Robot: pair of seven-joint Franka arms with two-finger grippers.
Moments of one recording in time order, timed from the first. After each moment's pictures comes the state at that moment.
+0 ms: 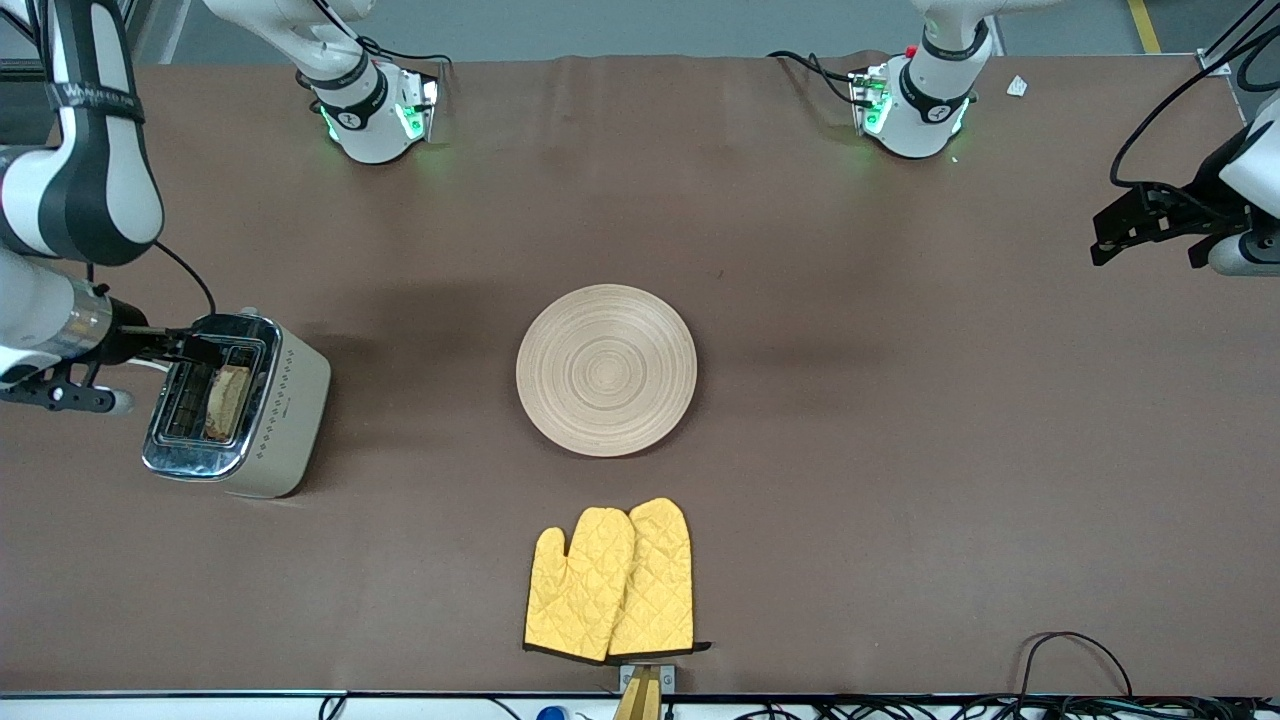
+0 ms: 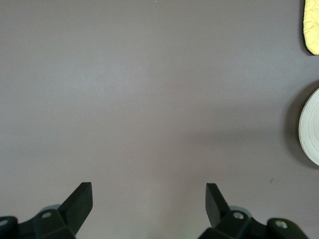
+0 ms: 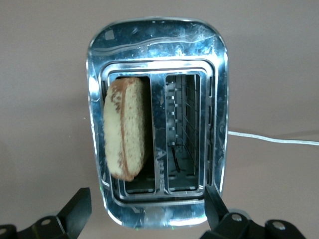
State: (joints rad) left arm 0.07 0.02 -0.16 -1.49 0.02 1.51 -0.02; right arm -0.01 0.19 -0.13 -1.85 -0.01 1.92 0.01
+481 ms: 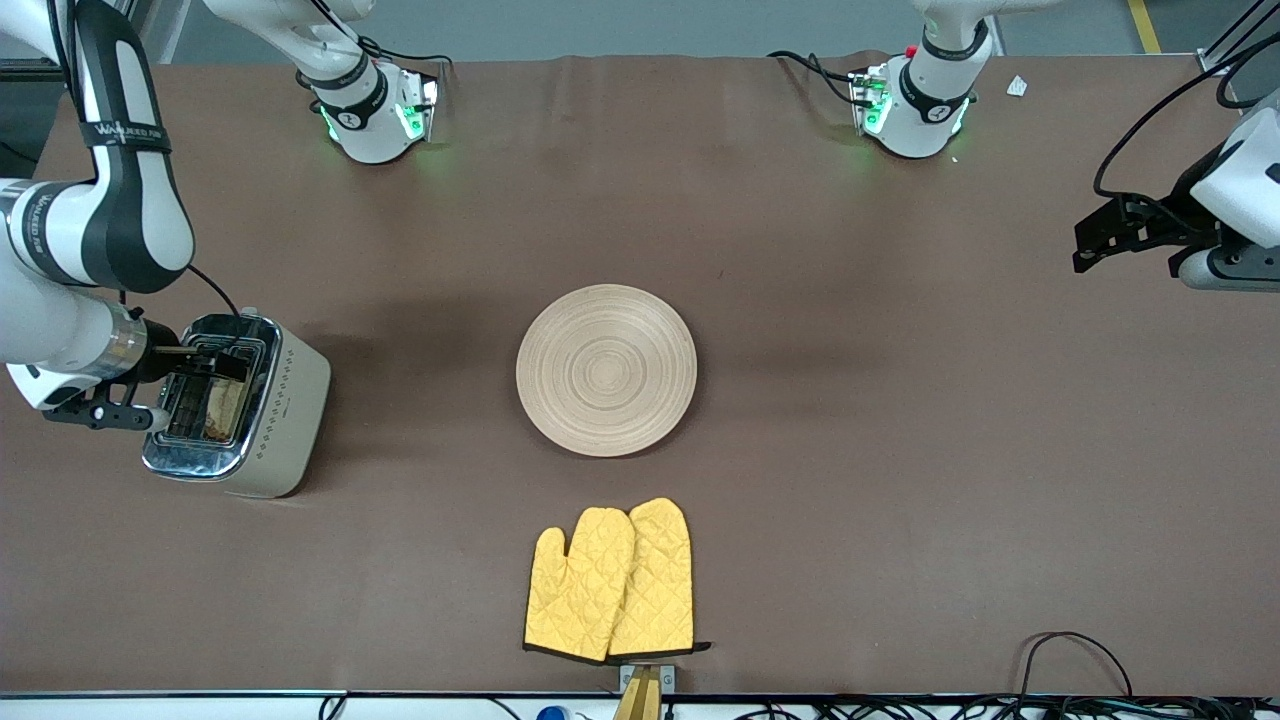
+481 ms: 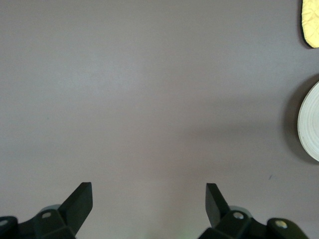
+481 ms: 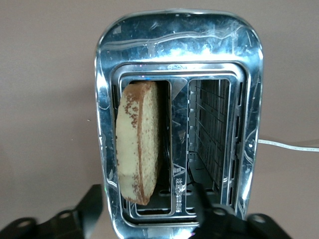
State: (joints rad) left arm 0.06 0.04 -0.17 -1.49 0.02 1.51 -0.02; right arm 0.00 0.24 -0.11 -1.85 -0.01 1.95 0.01
